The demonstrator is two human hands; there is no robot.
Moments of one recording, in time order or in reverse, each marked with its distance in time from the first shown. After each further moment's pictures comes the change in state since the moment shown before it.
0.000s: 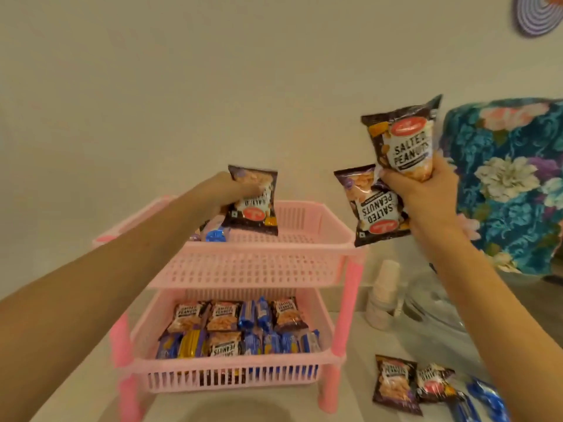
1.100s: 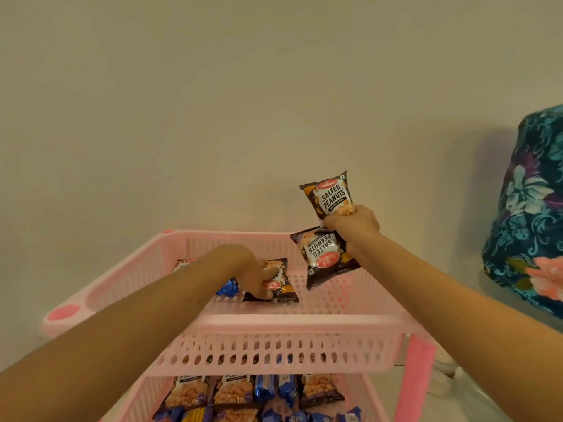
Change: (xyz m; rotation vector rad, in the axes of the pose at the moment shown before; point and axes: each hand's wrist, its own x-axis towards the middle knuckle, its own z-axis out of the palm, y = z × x) left_hand 0.108 -0.063 0.018 1.641 -0.606 -0.158; right_hand 0.072 0.126 0.168 -0.230 -0.130 0.531
